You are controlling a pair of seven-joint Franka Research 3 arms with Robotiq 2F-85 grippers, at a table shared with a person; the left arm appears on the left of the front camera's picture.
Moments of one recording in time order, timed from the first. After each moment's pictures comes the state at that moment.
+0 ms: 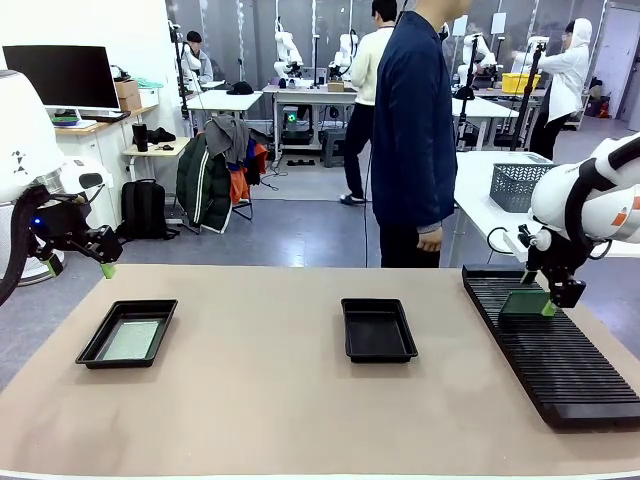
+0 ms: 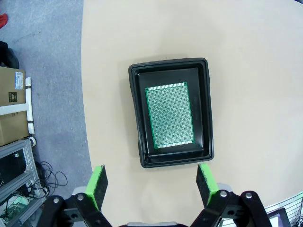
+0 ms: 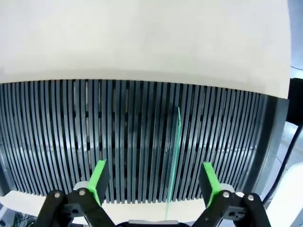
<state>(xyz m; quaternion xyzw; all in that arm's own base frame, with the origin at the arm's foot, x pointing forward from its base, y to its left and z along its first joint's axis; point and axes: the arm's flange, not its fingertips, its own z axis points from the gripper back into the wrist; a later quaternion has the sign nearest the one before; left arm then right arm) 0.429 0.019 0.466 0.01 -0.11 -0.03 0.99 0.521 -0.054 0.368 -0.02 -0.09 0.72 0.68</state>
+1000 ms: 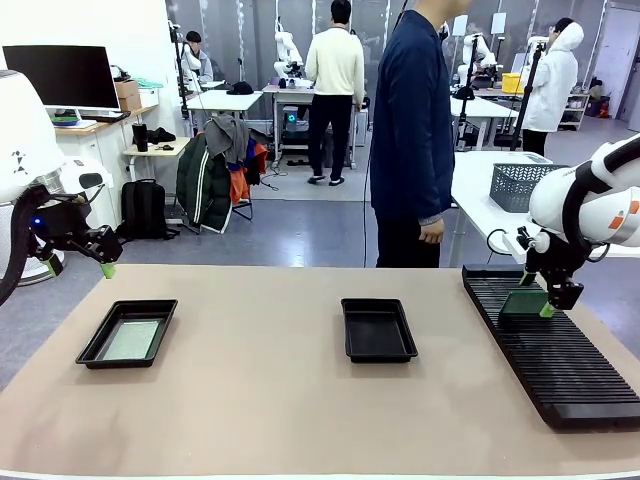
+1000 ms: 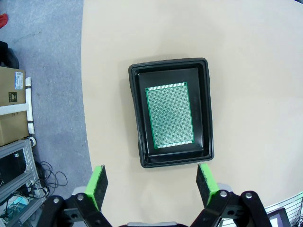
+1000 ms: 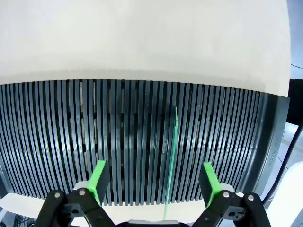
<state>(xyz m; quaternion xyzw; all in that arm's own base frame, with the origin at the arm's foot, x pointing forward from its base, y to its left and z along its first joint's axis) 0.429 0.019 0.466 0.01 -0.11 -0.03 0.99 0.524 -0.054 0.365 -0.02 -0.09 0.72 0.69</state>
